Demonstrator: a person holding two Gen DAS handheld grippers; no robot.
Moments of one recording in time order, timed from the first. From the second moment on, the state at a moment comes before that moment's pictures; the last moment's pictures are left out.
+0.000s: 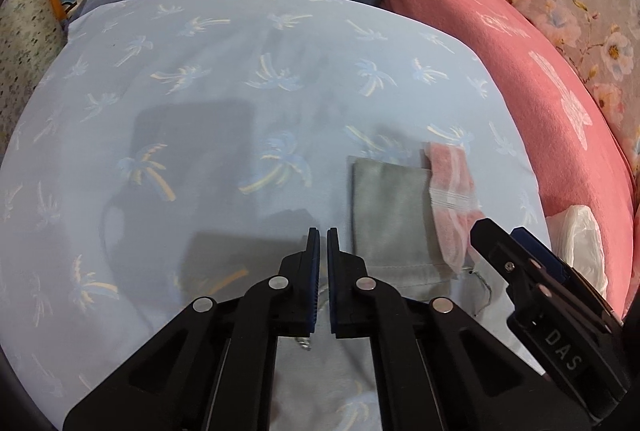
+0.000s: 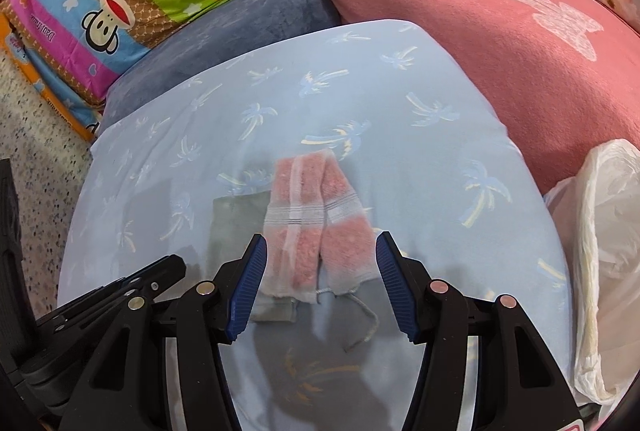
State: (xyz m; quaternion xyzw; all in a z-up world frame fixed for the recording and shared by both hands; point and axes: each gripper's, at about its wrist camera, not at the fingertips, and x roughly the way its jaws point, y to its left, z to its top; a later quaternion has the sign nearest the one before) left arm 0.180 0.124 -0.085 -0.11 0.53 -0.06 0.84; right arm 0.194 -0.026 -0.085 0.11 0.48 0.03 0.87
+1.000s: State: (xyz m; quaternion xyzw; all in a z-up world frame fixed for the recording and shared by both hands) left arm 0.147 0.086 -0.058 -0.08 0.51 -0.11 0.85; right arm 0.134 -0.048 -0.055 0.08 0.45 0.00 0.89
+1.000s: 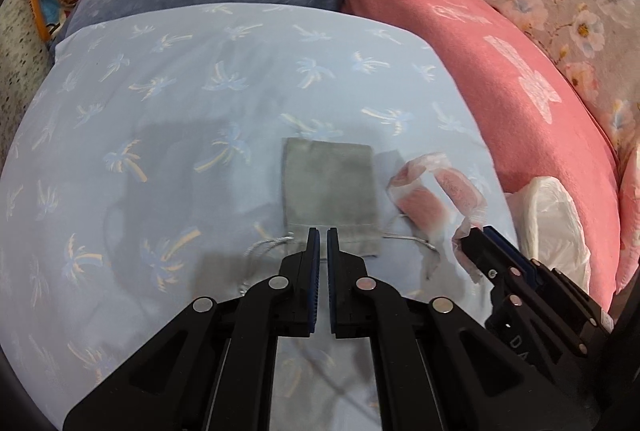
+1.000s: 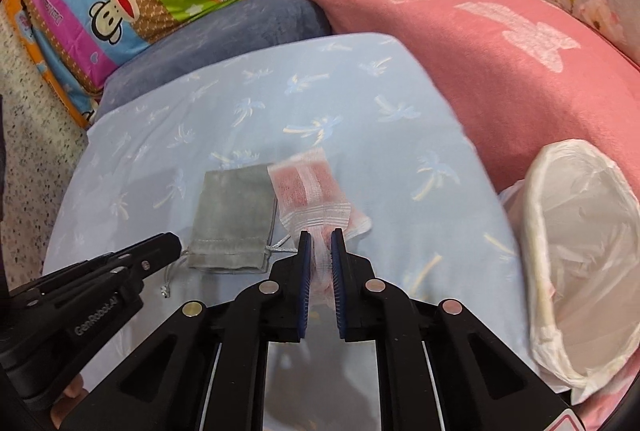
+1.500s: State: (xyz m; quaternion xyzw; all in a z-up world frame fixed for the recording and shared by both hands) left arm 0.164 0.067 -0.088 -0.07 0.53 -0.09 0.84; right arm 0.103 -0.079 -0.015 0.12 0.42 -0.01 0.90
